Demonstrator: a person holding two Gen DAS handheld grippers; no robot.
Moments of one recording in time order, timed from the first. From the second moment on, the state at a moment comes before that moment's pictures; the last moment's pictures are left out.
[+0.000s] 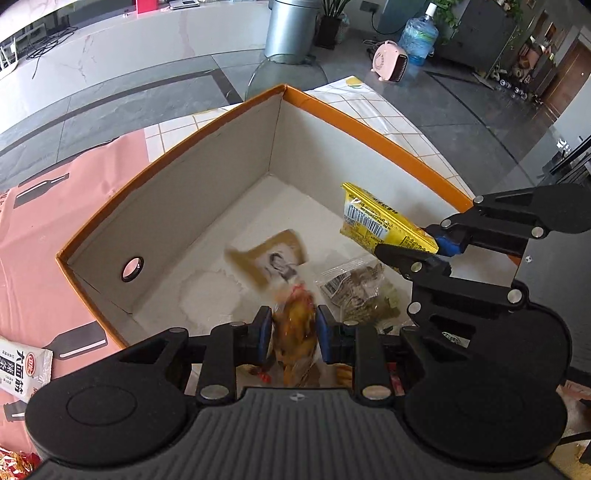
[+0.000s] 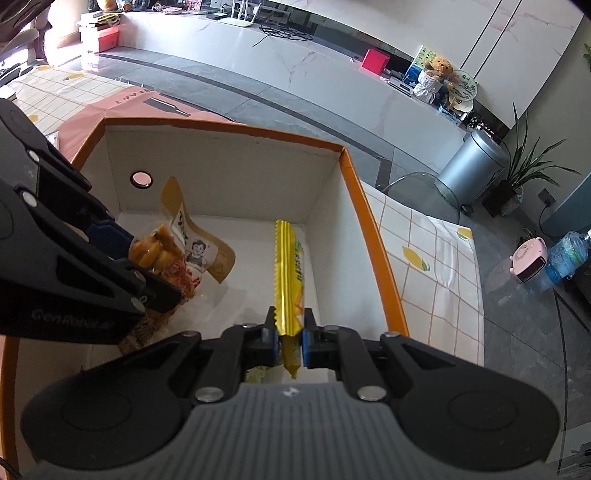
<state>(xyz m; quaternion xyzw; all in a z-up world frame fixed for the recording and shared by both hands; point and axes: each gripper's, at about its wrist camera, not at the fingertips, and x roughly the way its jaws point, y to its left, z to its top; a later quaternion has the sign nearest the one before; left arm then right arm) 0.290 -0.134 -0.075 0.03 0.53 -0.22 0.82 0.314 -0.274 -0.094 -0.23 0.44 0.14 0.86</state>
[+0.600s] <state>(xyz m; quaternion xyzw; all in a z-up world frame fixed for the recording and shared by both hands) 0.263 -0.124 -0.029 0.03 0.49 -0.22 0.84 0.310 -0.267 -0.082 -0.22 0.50 0.14 0.83</state>
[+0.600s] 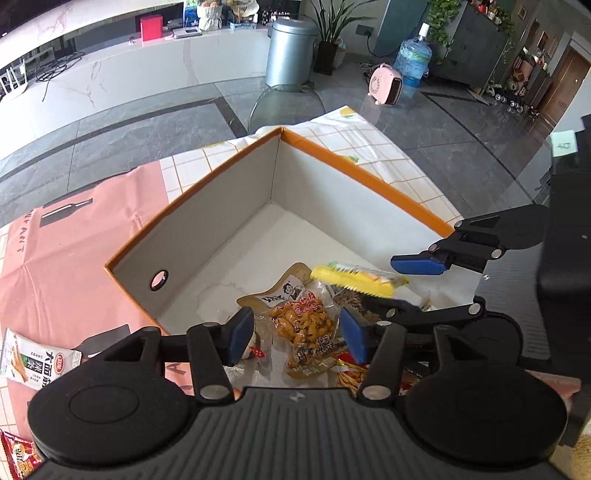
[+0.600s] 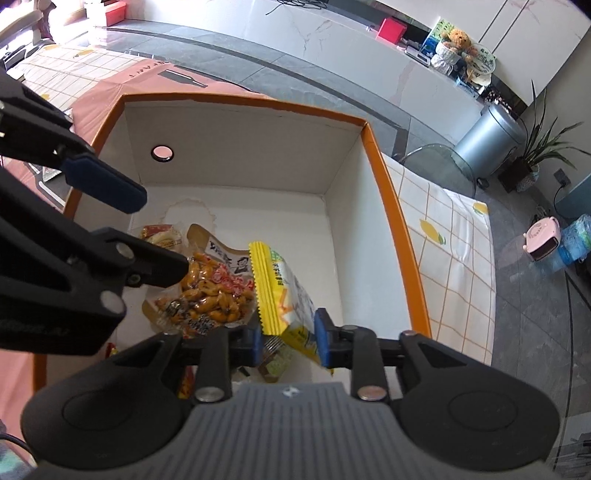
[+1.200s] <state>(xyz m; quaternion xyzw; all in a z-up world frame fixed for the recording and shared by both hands) 0.197 -0.088 0.016 0.02 0.44 -0.20 0.88 0.254 -0.269 -0.025 -0.11 0.49 0.09 0.86</state>
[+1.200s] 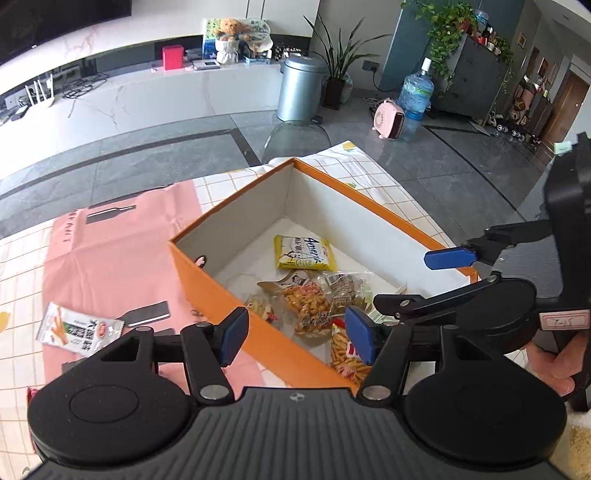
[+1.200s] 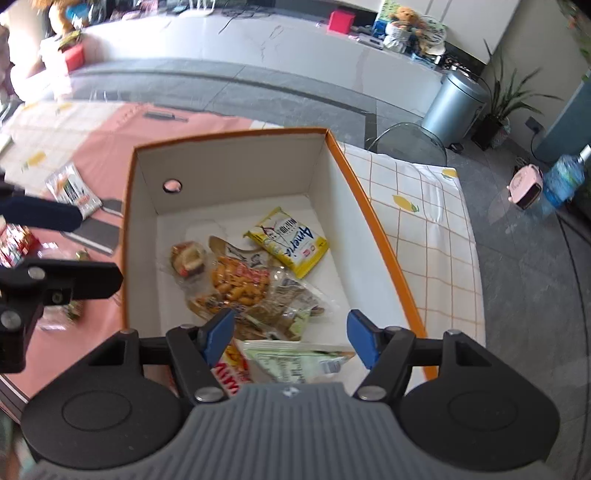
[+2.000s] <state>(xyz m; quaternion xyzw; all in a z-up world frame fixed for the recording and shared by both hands) 0.104 0.074 0.009 -0.05 0.45 -0.05 0.89 0.113 -0.156 -0.051 0.06 0.36 0.12 0.92</state>
